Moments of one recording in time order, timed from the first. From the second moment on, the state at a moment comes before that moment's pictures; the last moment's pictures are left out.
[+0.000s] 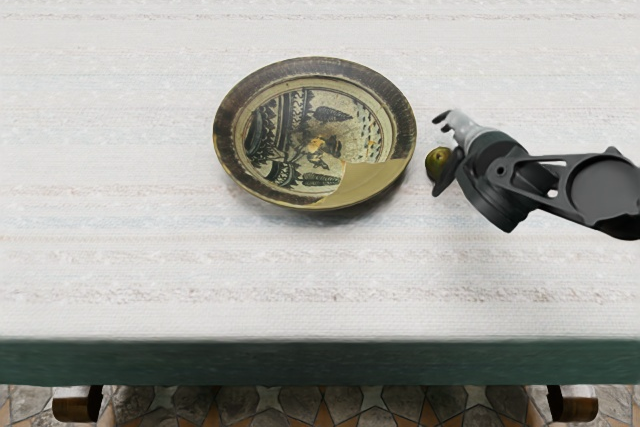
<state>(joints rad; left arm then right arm) 0.01 0.00 -0.07 -0.35 -0.04 0.21 0.06 1.25 -0.38 -0.17 1.24 -0.63 -0.53 -0.61</state>
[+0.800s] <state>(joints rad) 0.01 0.00 -0.07 -0.35 -0.04 0.21 0.06 1.24 -0.39 -0.17 1.23 -0.62 -0.53 -0.61</state>
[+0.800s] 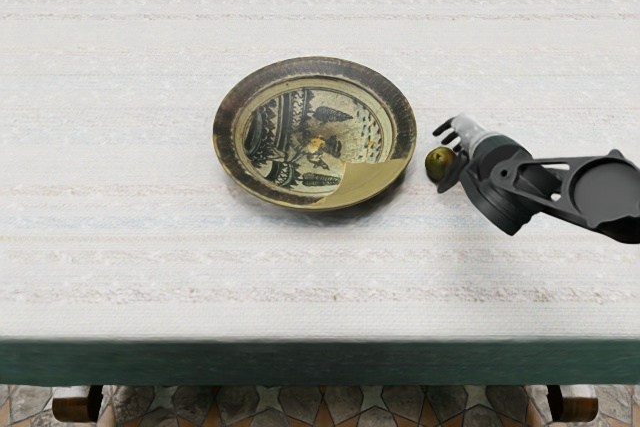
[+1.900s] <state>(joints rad) 0.01 0.00 -0.07 -0.35 -0.04 0.21 0.06 1.17 -0.59 0.36 1.24 -0.41 -0.02 -0.61</state>
